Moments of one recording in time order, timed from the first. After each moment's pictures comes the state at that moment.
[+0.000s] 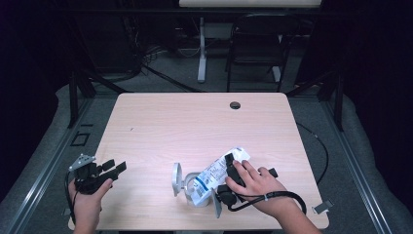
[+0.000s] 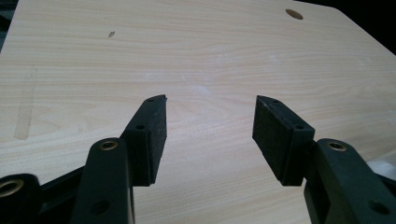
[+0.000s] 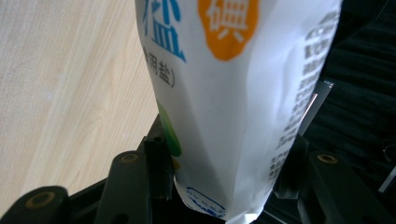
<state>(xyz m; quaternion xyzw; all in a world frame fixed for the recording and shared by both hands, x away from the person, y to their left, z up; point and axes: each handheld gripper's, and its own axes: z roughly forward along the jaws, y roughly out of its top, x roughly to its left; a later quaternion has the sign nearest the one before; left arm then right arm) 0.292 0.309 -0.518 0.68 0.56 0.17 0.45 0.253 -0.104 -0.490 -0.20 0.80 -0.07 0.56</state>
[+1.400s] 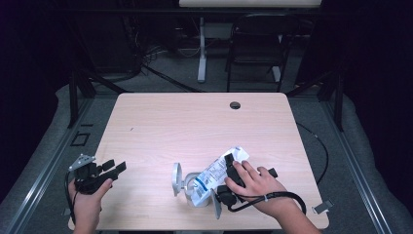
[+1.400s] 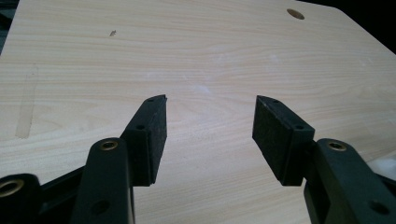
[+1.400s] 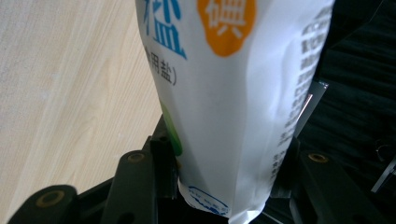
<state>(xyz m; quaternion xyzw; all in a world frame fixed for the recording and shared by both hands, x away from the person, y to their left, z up) 0.293 0.310 -0.519 0.67 0.56 0.17 0.45 0.252 -0.103 -0.489 -0.21 0.79 -0.07 0.57</state>
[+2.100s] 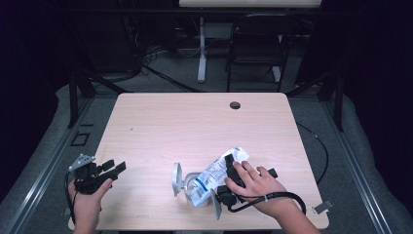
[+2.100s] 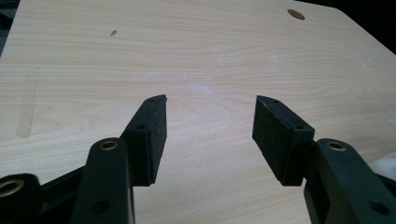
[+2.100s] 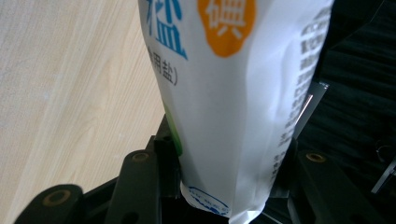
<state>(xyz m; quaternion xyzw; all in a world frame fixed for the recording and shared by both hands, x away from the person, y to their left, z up) 0.293 0.310 -0.519 0.67 0.56 0.17 0.45 0.252 -0.103 -0.489 -0.21 0.79 -0.07 0.57</state>
